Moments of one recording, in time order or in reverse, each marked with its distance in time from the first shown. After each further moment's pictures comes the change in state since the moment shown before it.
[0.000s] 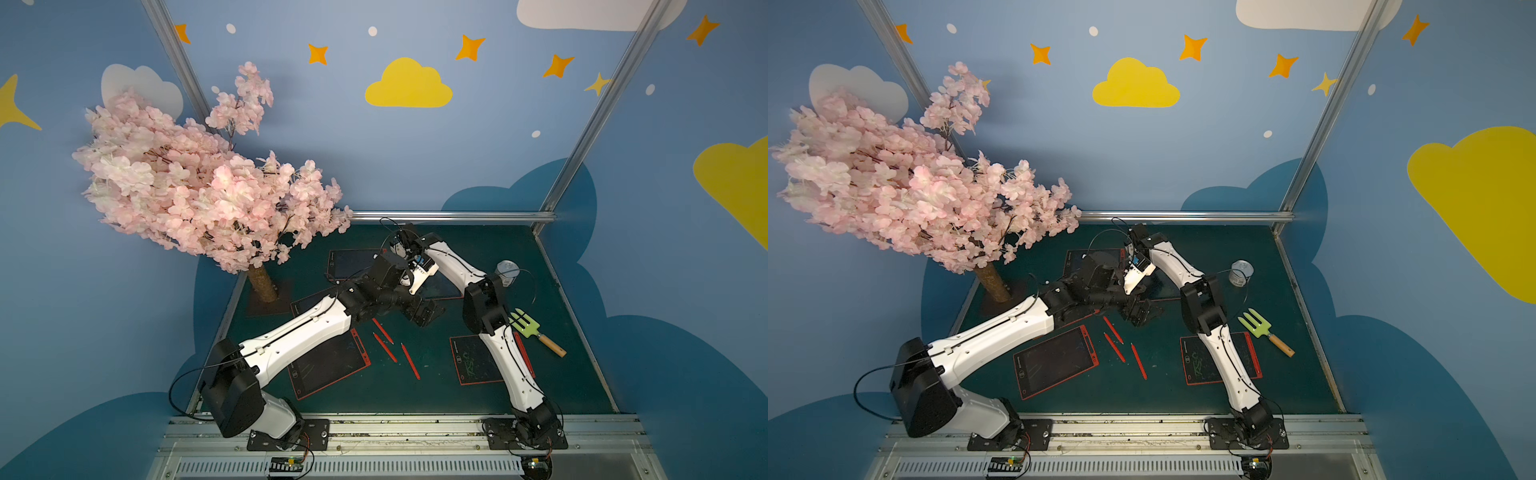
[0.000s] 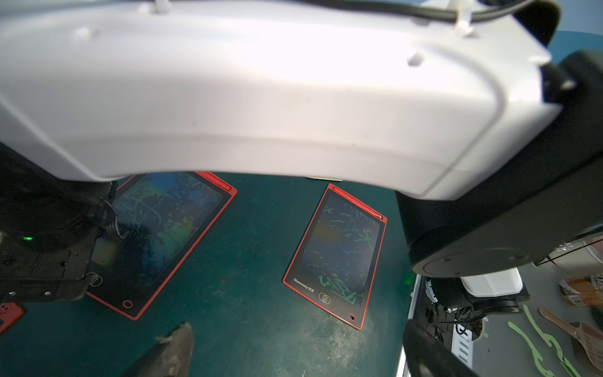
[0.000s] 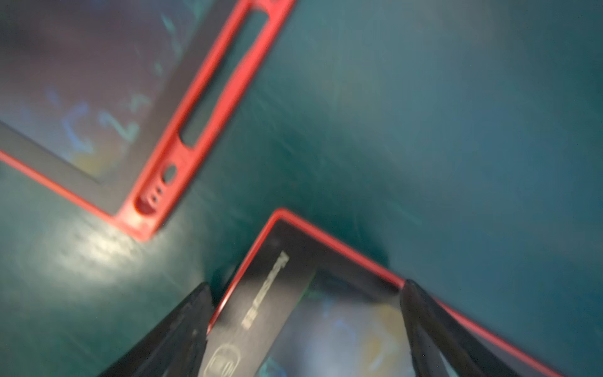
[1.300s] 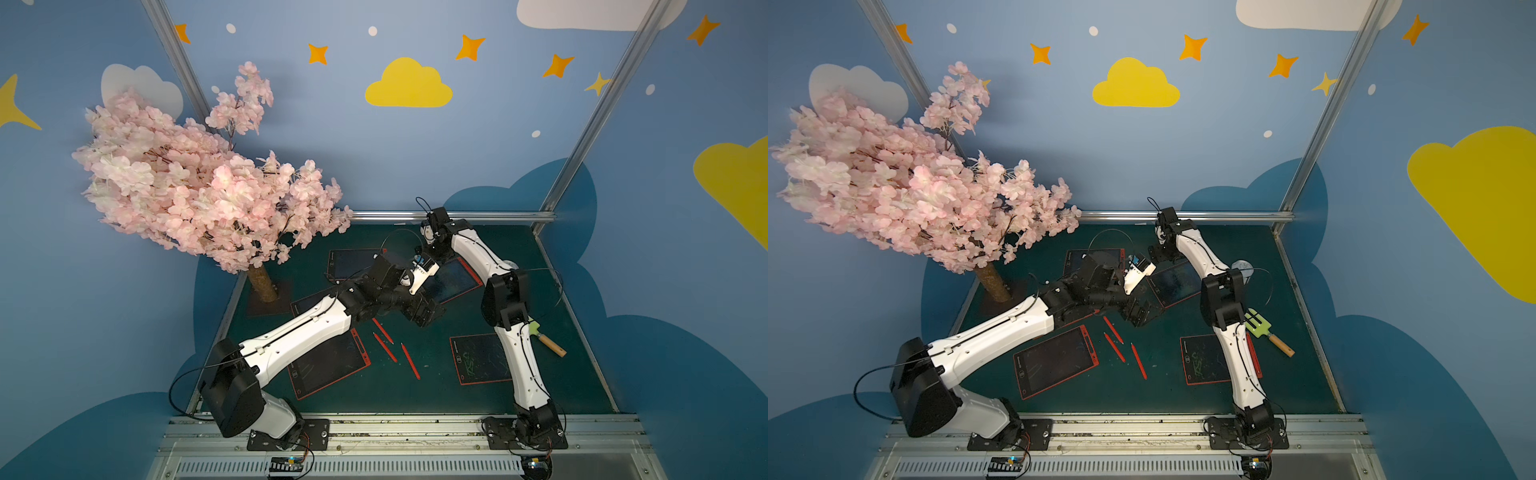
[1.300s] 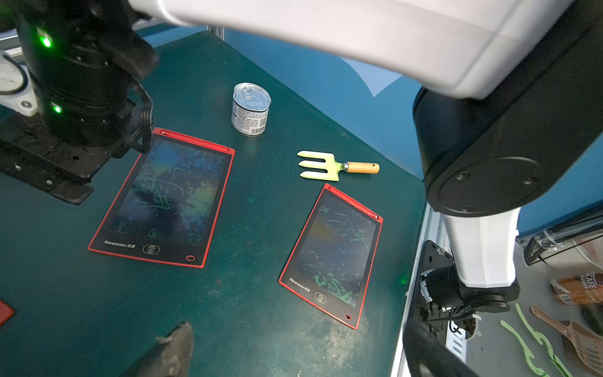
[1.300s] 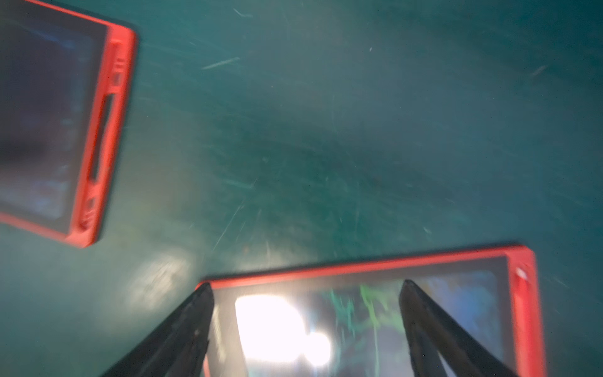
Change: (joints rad) left arm 0.000 0.000 0.000 0.001 0.011 -0.009; right arm -0.159 -0.070 -0.020 0.035 -0.087 0.190
